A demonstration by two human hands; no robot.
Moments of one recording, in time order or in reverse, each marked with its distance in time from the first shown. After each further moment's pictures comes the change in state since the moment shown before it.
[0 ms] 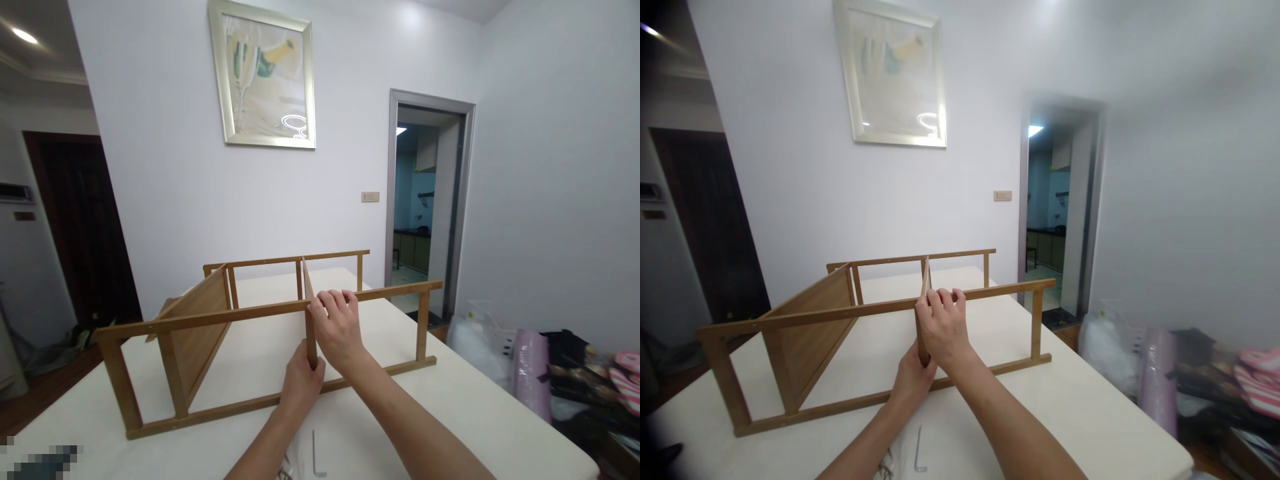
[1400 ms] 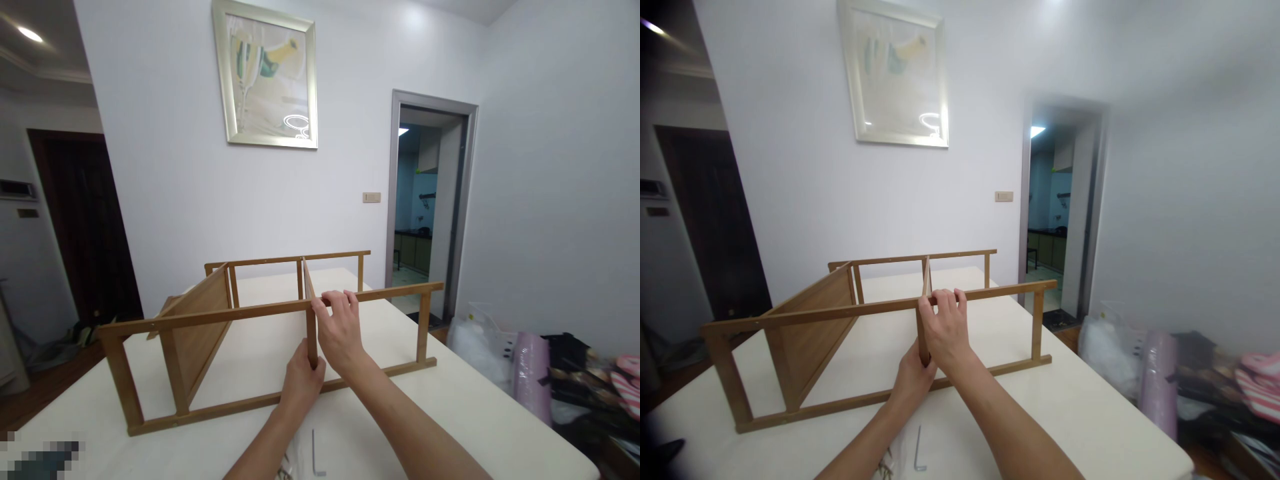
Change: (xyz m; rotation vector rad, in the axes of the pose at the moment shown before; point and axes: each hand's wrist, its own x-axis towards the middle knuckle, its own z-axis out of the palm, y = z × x) left_hand -0.001 0.004 -0.001 -0.012 0.006 0.005; right_hand -0.005 -0.001 -0.001 -0.006 0.014 0.039
